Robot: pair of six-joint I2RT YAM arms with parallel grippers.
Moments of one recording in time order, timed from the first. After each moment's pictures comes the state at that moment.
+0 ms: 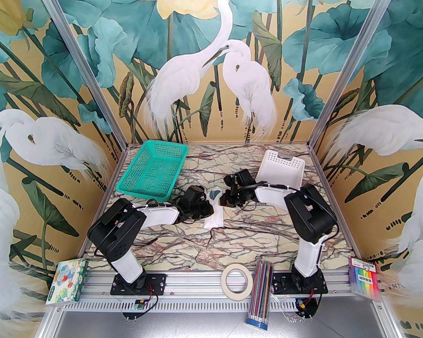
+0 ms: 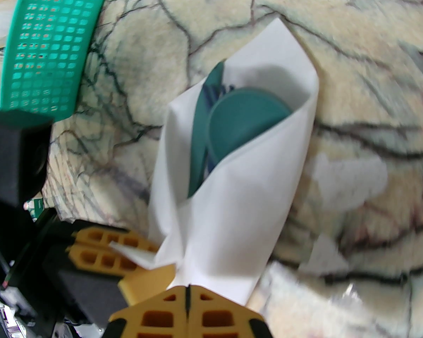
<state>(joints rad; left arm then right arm) -0.65 1.71 0.77 0.06 0.24 -0.87 0.50 1.91 1.07 -0.20 -0.66 0.52</state>
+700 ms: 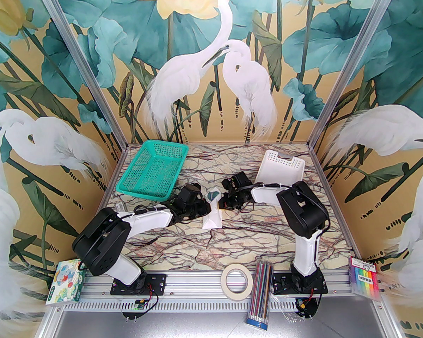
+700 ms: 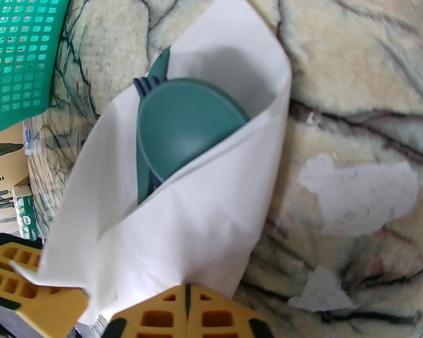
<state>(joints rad) -0.65 1.56 0.74 -0.02 0.20 -0.86 0.52 1.97 1.08 -0.20 -0.66 0.51</state>
